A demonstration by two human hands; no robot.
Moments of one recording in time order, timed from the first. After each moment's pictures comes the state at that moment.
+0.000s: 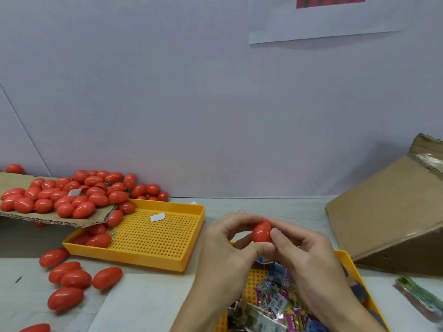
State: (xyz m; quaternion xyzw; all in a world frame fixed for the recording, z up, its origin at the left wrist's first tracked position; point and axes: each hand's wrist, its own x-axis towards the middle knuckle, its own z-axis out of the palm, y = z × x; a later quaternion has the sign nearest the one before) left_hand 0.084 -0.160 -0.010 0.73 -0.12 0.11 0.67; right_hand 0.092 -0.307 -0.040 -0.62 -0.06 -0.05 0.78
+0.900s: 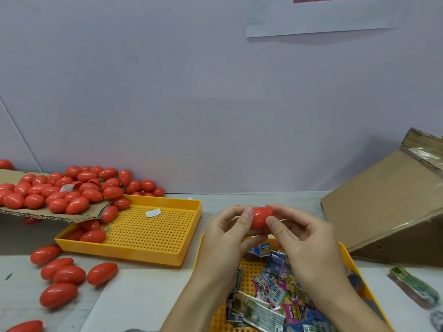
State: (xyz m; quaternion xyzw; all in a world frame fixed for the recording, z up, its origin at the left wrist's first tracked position) left_hand 0.097 -0.164 -0.022 0.55 -0.07 0.01 0.83; right_hand 0.085 -0.299 -0.027 -0.69 -0.07 -0.19 0.70
